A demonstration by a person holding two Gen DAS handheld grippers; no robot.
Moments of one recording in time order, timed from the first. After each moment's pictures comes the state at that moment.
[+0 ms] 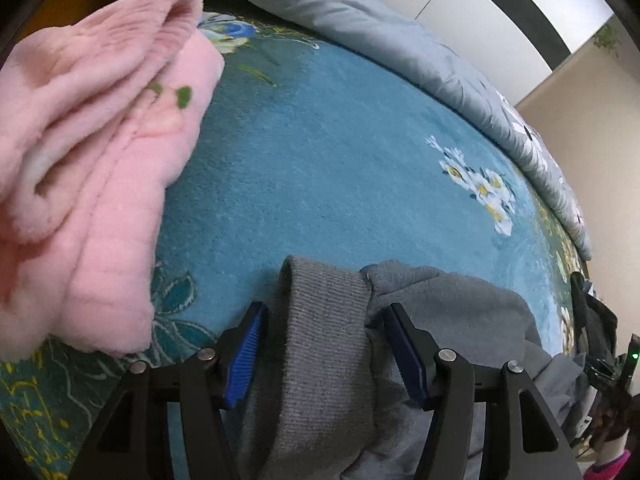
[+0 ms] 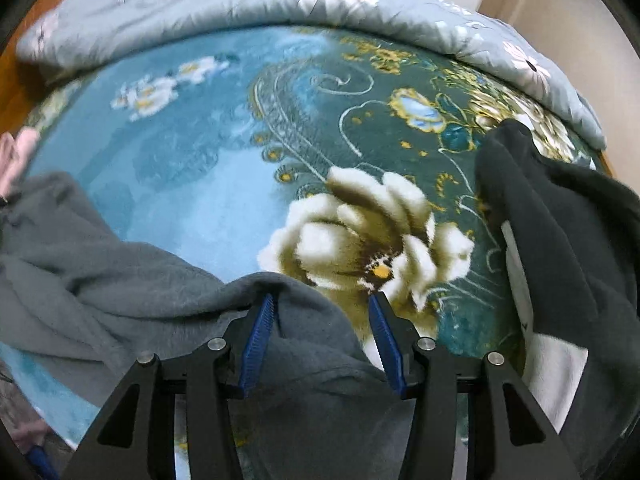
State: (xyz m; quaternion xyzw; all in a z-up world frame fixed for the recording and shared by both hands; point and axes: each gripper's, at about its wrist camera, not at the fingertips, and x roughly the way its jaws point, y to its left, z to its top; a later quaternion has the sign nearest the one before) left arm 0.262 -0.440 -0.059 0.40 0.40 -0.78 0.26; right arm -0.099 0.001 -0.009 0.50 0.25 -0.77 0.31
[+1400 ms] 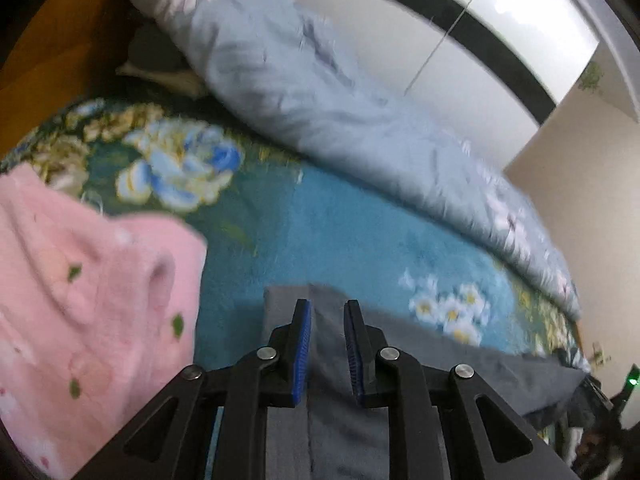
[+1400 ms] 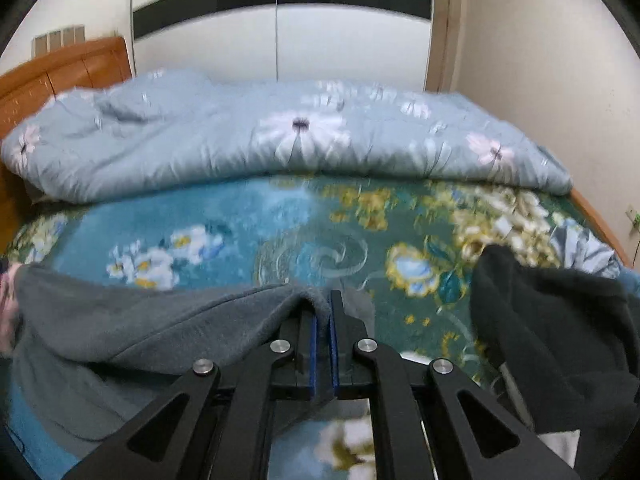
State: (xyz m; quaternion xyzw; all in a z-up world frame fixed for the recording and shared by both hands) left arm 0.232 -0.499 0.027 0.31 0.37 -0.82 0.30; right arm -0.127 -0.070 0.058 0.37 0.14 -0.88 0.28
